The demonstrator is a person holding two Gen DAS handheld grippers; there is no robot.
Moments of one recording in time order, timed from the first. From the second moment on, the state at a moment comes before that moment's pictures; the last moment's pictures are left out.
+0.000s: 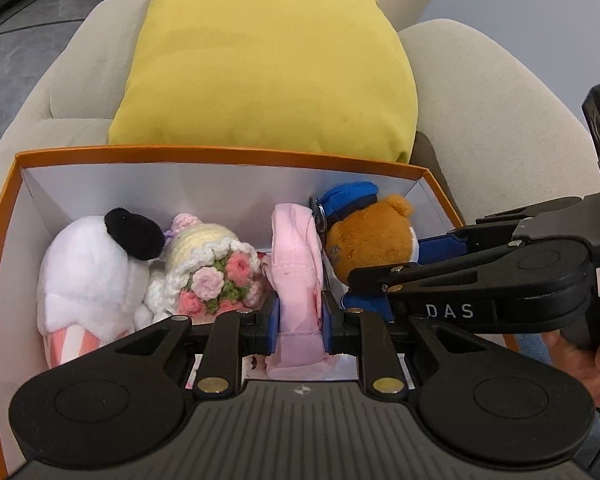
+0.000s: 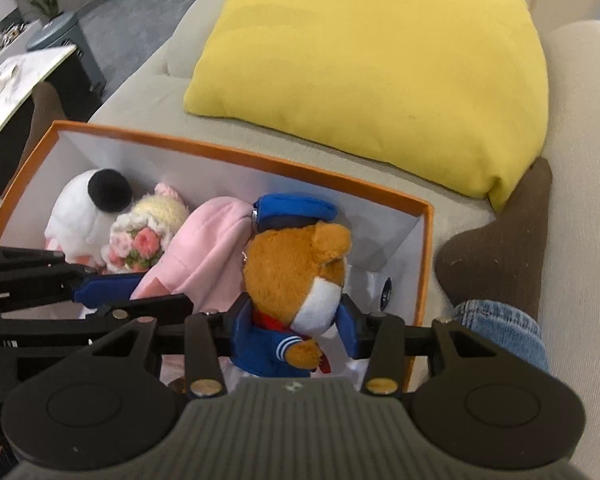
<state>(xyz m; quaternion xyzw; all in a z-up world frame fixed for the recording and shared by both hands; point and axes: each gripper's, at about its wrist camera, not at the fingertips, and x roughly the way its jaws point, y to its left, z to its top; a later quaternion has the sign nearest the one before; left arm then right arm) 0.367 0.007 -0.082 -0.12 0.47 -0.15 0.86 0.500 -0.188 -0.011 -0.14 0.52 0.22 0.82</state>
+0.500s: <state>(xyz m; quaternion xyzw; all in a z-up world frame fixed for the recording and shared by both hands) 0.358 -0.022 -0.080 -0.06 0.43 -0.12 0.89 0.498 -0.201 -0.002 -0.14 0.52 0.24 0.81</state>
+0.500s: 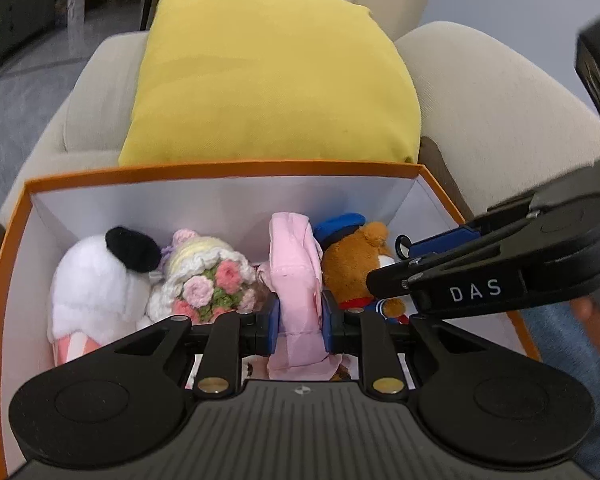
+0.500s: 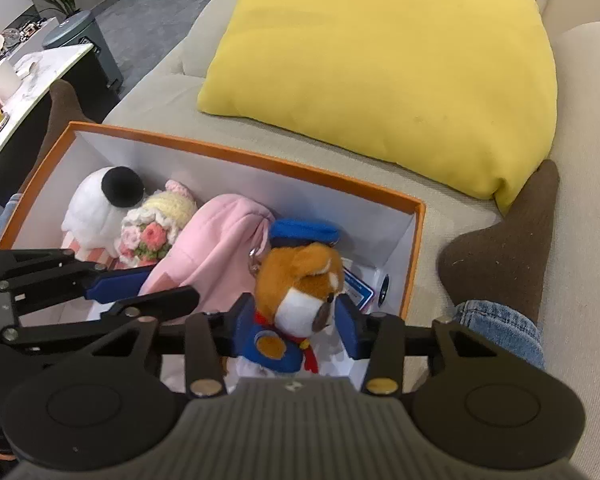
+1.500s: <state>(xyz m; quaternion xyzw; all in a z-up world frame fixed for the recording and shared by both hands) 0.341 0.003 -0.080 0.00 0.43 -0.10 0.90 0.469 -0.166 -0.043 -0.41 0.44 0.36 0.71</state>
